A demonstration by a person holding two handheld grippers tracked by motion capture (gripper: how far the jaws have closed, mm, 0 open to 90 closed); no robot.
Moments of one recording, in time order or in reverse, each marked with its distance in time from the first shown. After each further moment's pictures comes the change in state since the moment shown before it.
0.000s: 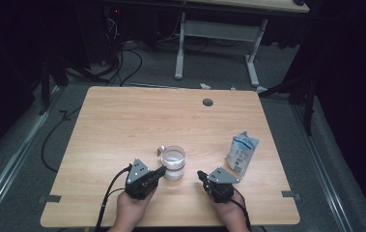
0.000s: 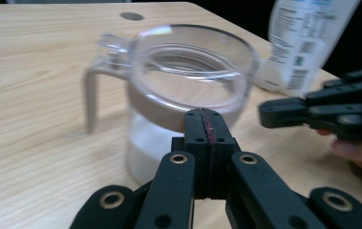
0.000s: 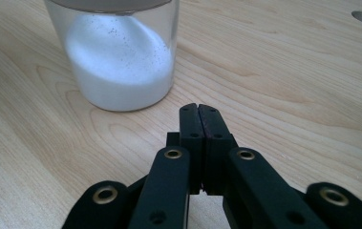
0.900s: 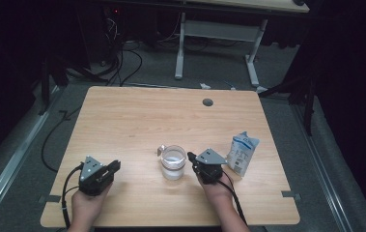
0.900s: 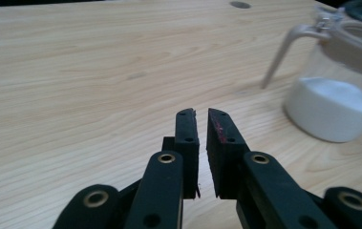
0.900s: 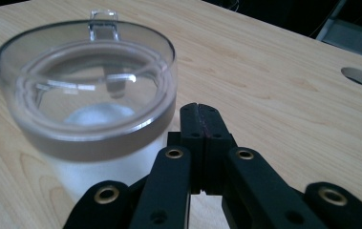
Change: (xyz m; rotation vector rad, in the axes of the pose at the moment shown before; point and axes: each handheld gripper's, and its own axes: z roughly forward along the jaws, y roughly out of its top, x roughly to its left) left arm 0.096 -0.023 -0.077 0.014 0.242 0.002; right arm 0.000 0.058 0.029 -0.071 -0.025 -0.007
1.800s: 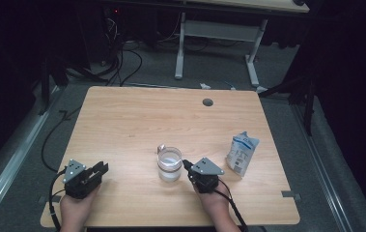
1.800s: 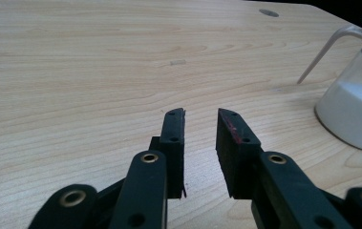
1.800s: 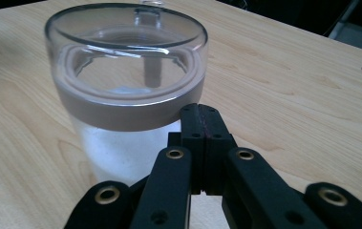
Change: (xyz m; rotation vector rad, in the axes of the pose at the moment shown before) left arm 0.027 -0.019 -0.010 -0.017 0.025 -0.094; right arm 0.025 -0.012 -0.010 -0.017 0.024 -0.011
